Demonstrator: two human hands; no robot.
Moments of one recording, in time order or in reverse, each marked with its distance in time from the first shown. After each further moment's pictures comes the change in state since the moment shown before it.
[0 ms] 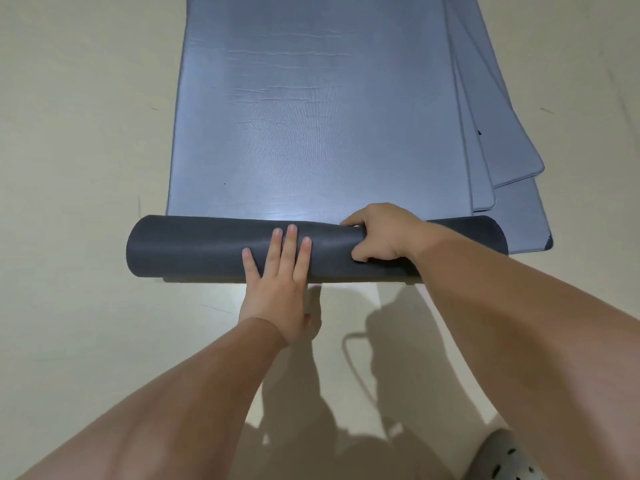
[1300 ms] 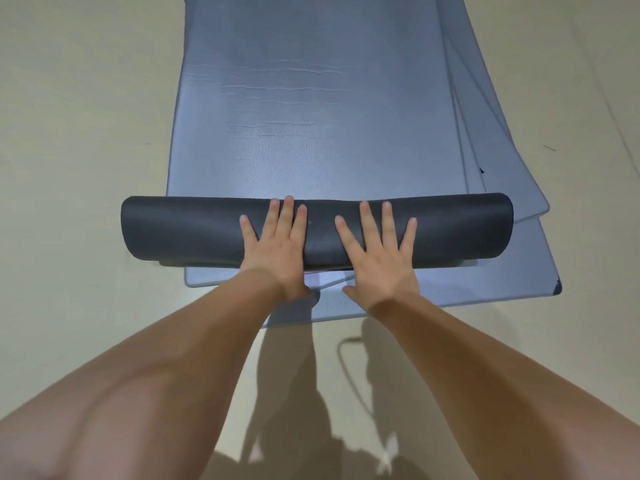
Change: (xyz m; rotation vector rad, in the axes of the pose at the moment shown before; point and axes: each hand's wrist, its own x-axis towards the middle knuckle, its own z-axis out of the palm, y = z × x) left_hand 0.121 -0.035 -0.062 -0.118 -0.054 -0.051; right_hand 0.039 0.003 0.035 -0.532 0.452 0.028
